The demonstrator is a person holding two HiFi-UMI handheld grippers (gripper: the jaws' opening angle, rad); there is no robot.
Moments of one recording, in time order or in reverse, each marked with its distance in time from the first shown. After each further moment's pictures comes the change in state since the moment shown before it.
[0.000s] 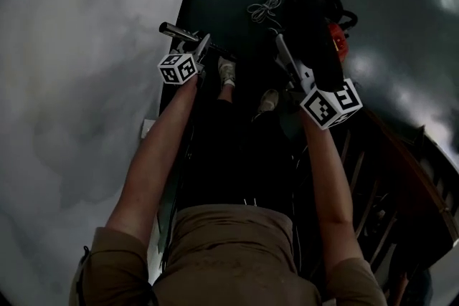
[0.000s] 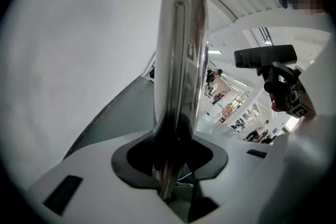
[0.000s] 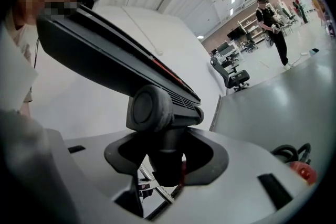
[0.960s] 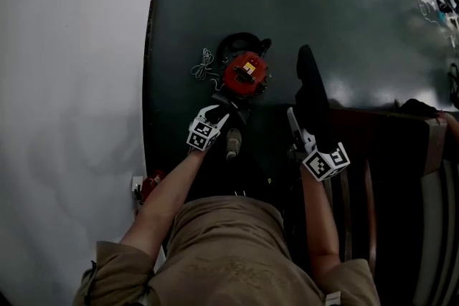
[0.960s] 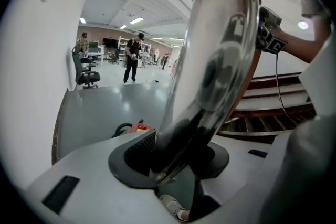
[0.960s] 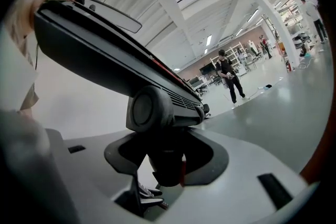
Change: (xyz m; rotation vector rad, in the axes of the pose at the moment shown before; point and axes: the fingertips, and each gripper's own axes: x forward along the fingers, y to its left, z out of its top) left arm -0.037 -0.412 -0.139 0.668 0.288 -0.371; right arm -0.441 -0.004 0.105 -0.017 -0.281 -0.313
